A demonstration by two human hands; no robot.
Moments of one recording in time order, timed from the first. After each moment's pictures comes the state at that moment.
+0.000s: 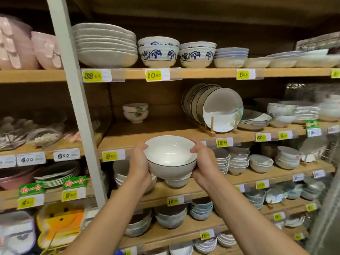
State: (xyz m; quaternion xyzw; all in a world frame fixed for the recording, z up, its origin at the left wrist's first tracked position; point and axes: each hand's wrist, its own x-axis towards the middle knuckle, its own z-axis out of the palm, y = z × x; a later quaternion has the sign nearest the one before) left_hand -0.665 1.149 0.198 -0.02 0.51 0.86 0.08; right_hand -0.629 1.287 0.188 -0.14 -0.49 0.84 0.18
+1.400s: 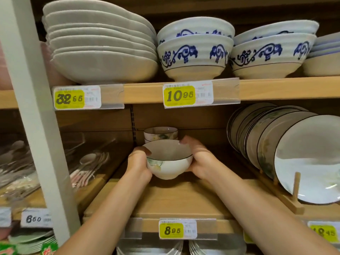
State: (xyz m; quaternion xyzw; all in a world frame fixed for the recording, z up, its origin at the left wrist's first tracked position) left_hand -0.934 1.174 0.241 -0.14 0.46 0.88 -0.03; right_hand -0.952 1.318 0.235 -0.10 -0.61 0.79 0.01
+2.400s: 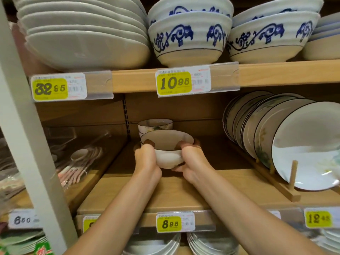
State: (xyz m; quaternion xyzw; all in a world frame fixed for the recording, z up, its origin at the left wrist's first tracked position) left_hand -0.937 1.205 0.223 -0.13 0.49 0.86 -0.07; right_hand -0.928 1.297 0.220 -0.17 -0.55 0.81 0.05
